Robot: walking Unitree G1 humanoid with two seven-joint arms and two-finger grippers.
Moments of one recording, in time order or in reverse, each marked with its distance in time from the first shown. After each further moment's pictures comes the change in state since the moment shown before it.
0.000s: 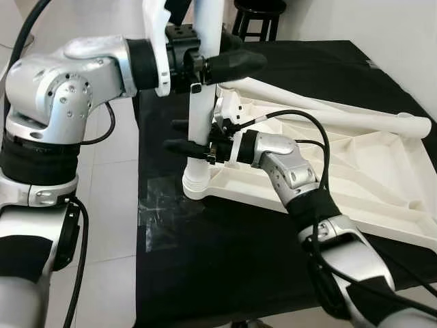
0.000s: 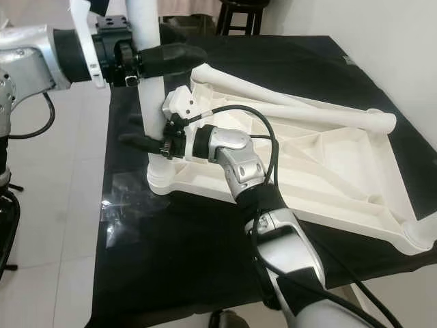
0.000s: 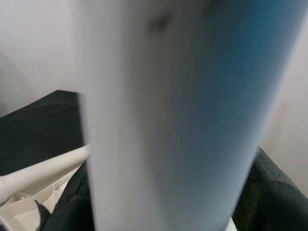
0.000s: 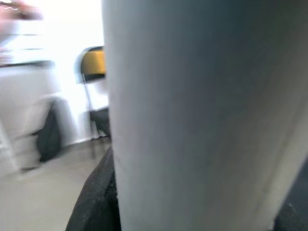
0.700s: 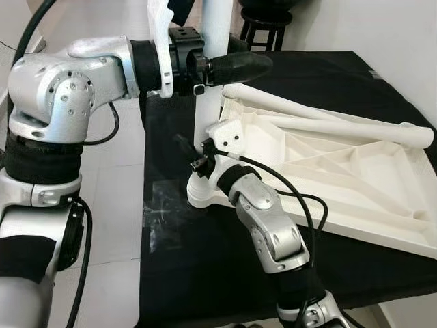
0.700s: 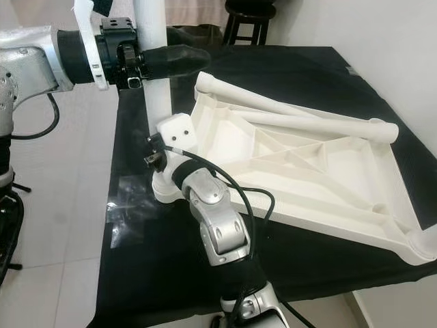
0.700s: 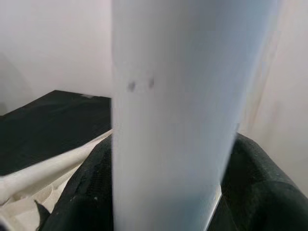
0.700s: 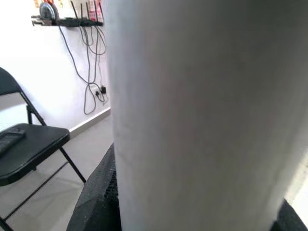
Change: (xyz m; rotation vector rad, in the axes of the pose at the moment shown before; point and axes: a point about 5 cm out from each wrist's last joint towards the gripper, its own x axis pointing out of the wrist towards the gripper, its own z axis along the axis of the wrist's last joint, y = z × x) left arm -0.001 -0.007 -0.002 -0.024 0.012 -0.043; right arm -0.014 0.034 -0.008 -0.005 0.045 -0.474
